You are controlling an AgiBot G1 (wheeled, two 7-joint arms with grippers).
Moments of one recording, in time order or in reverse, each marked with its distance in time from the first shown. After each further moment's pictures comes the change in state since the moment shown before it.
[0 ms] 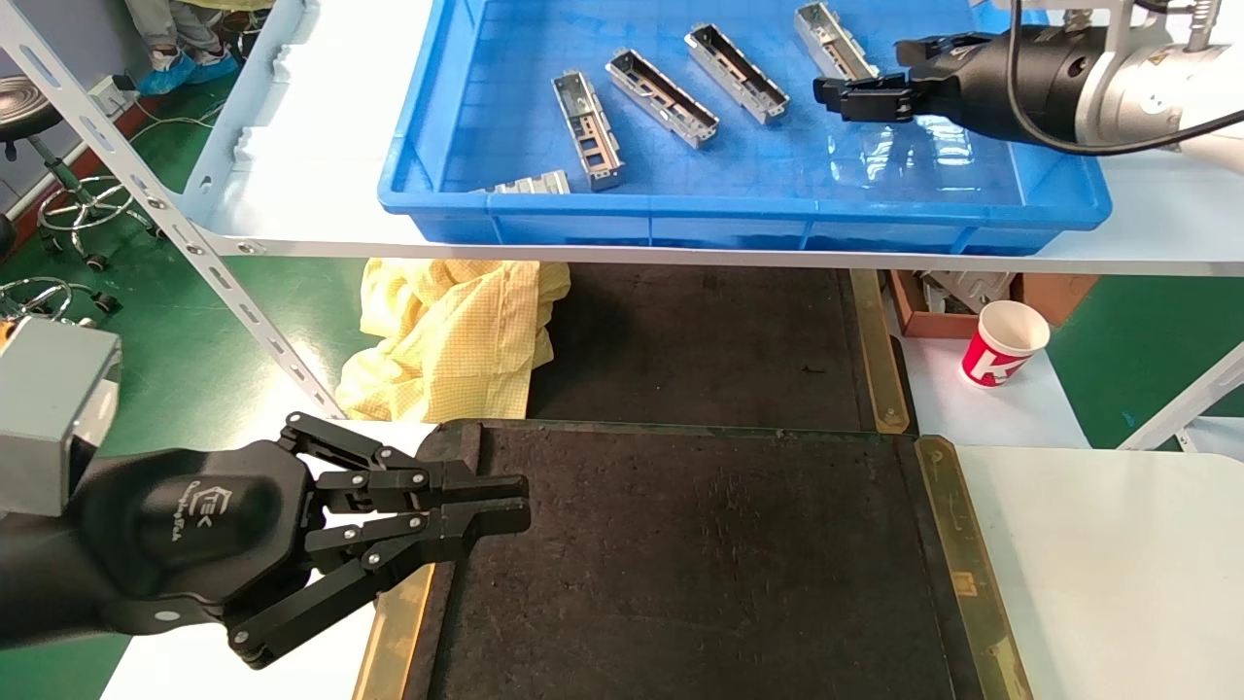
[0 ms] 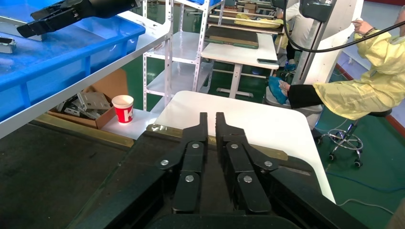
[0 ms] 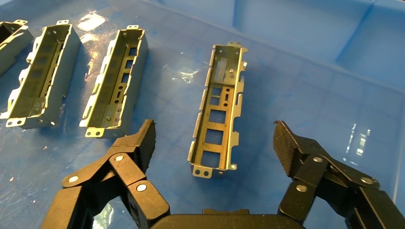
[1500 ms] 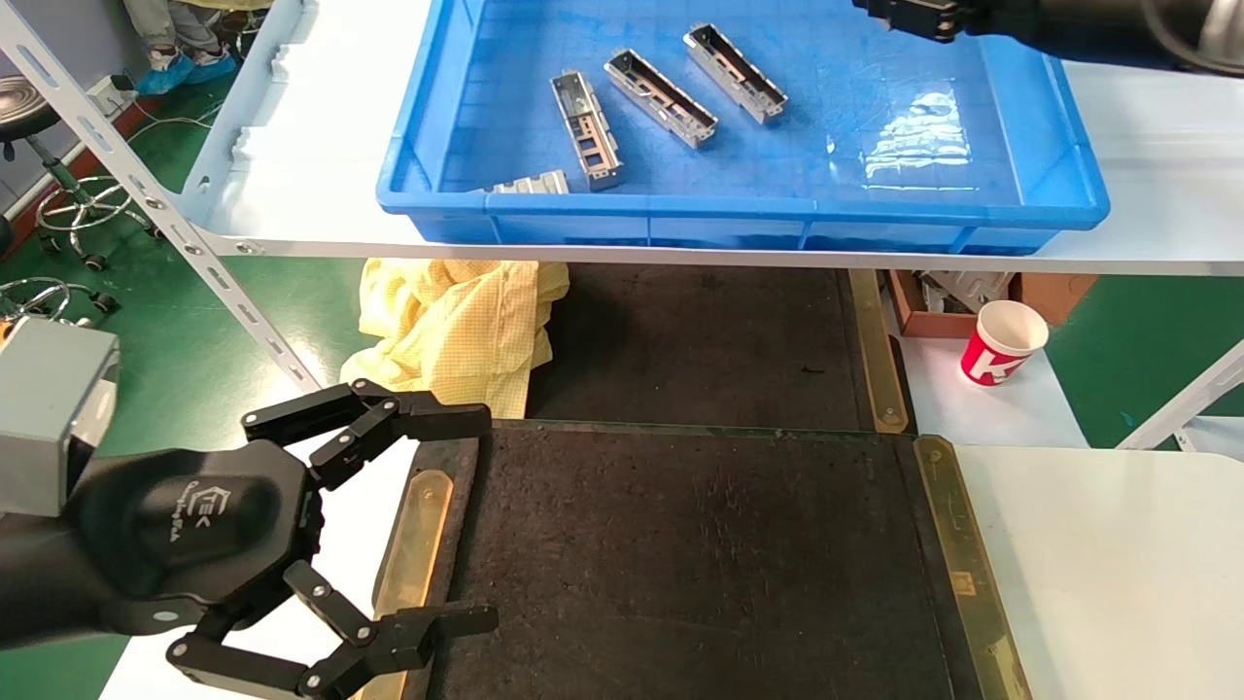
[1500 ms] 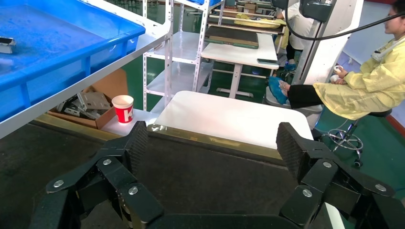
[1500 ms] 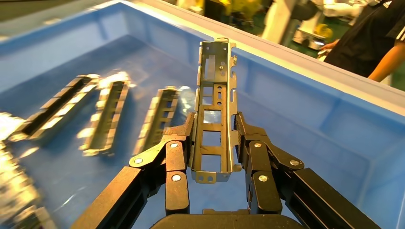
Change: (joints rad) left arm 0.000 0.000 0.000 0.000 0.000 0.000 0.000; right arm 0.089 0.107 0.017 0.031 0.026 -0.246 -0.049
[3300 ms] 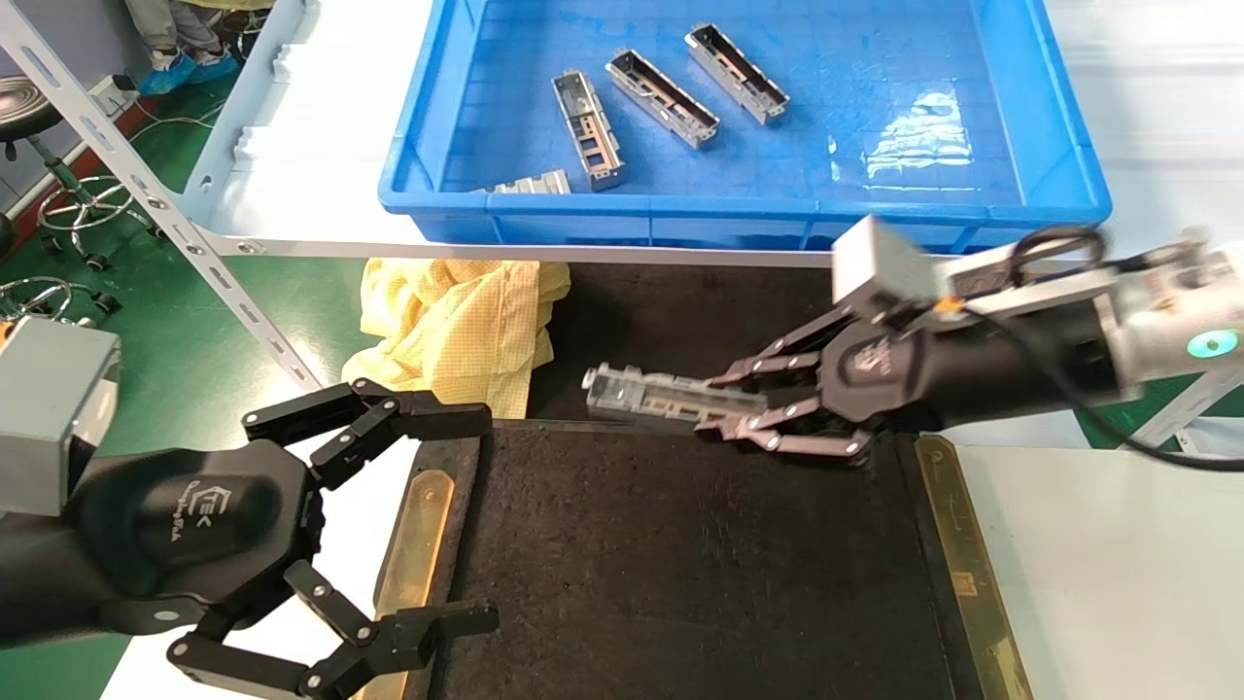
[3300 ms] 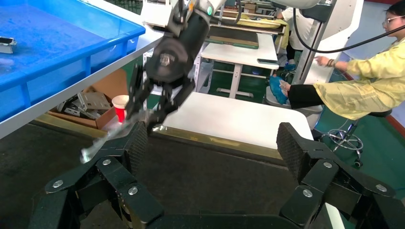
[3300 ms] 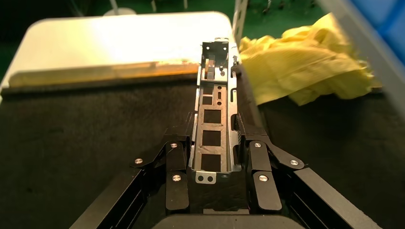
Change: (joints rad) left arm 0.000 0.000 0.000 0.000 0.000 0.000 0.000; right arm -0.236 0.098 -0.438 0.409 0.248 -0.459 -0.027
